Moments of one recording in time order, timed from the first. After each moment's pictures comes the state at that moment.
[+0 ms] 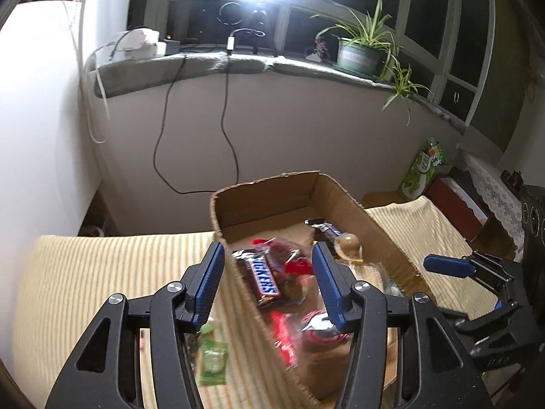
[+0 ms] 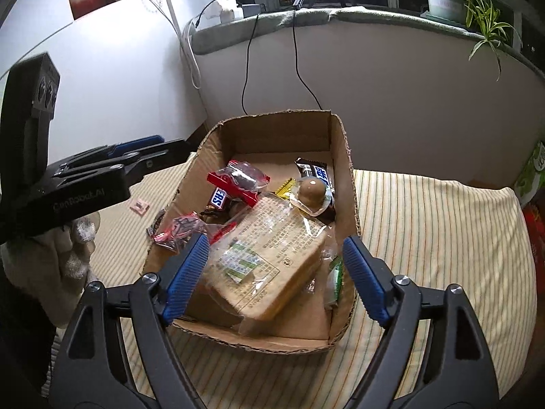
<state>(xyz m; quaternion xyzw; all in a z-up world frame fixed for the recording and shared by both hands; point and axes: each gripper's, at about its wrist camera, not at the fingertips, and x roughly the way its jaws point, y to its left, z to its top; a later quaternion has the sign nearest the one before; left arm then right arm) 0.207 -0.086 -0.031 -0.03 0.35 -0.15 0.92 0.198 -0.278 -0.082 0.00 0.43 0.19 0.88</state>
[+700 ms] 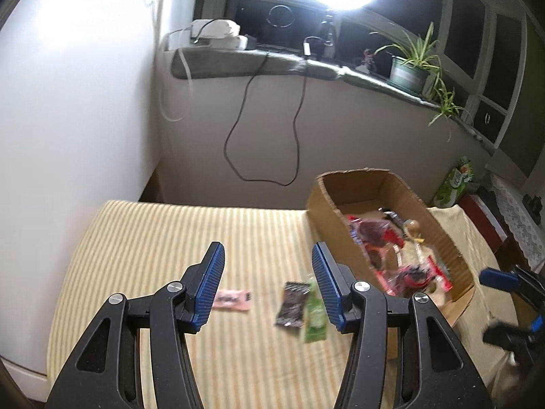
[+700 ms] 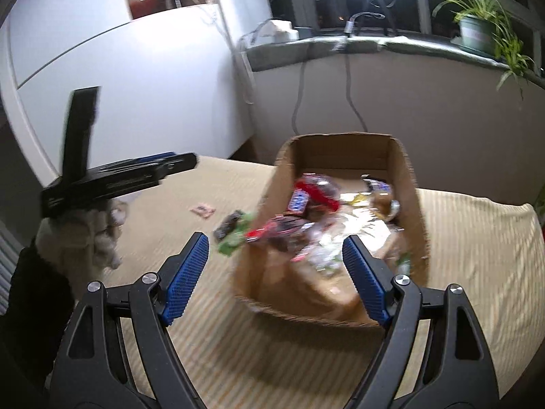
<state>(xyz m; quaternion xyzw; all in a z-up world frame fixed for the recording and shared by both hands) 0.179 0.017 -0.042 -0.06 0.35 -0.08 0.93 0.136 -0.220 -0.056 0.00 0.38 0.28 0.88</state>
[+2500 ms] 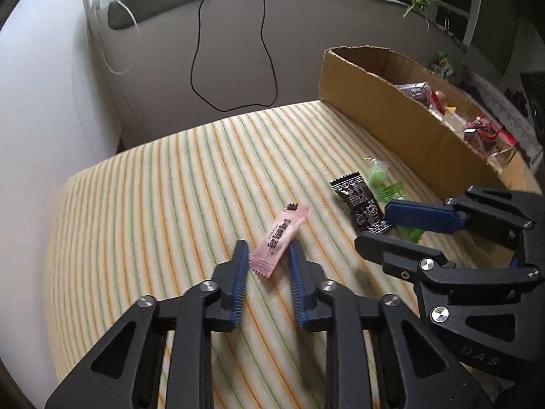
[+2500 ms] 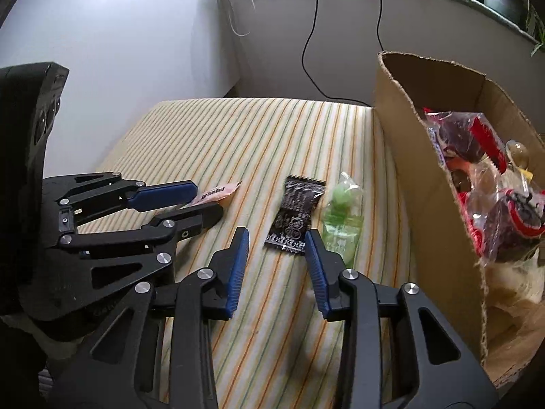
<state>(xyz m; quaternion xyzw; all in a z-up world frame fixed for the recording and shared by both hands) 0.203 0.046 -0.127 0.09 0.44 -0.18 0.87 0.193 -0.054 -0.165 -0.02 0.47 0.16 0.87</state>
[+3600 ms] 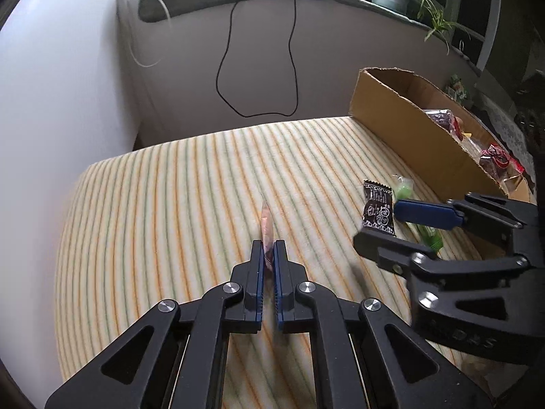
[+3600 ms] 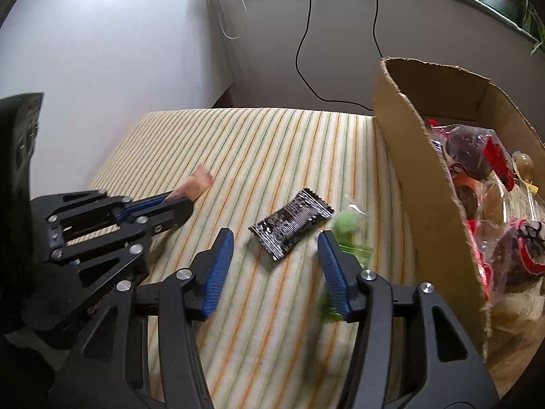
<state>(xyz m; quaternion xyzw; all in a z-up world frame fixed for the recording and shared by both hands) 0.210 0.076 -0.125 0.05 0.43 -0.16 0.89 0.215 -0.041 -0.168 -0.01 0.48 0.14 0.87</state>
